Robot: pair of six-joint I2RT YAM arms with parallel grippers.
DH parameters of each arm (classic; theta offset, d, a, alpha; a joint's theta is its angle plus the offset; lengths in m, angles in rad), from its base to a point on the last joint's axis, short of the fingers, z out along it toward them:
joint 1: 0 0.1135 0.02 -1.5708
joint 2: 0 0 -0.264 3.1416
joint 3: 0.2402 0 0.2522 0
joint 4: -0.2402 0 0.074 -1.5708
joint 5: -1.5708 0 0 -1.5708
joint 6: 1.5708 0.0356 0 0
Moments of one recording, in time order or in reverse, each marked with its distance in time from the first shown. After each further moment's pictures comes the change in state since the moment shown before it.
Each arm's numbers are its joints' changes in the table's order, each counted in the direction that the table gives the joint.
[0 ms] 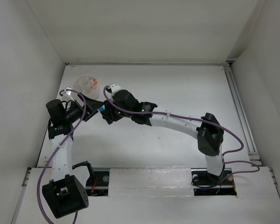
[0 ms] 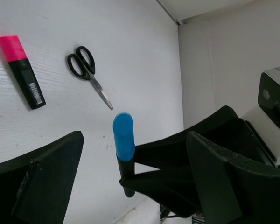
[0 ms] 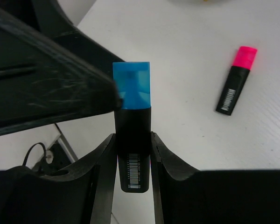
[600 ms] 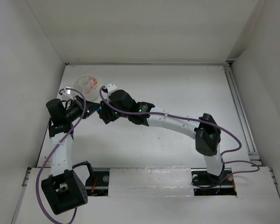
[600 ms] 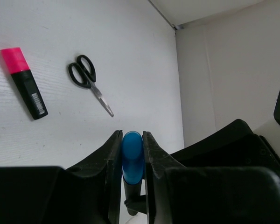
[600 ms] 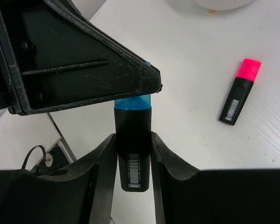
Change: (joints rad) left arm 0.002 0.045 -0.019 0.094 -0.017 -0.028; right arm 0.027 0.033 0.069 -0.010 -0.019 -0.027
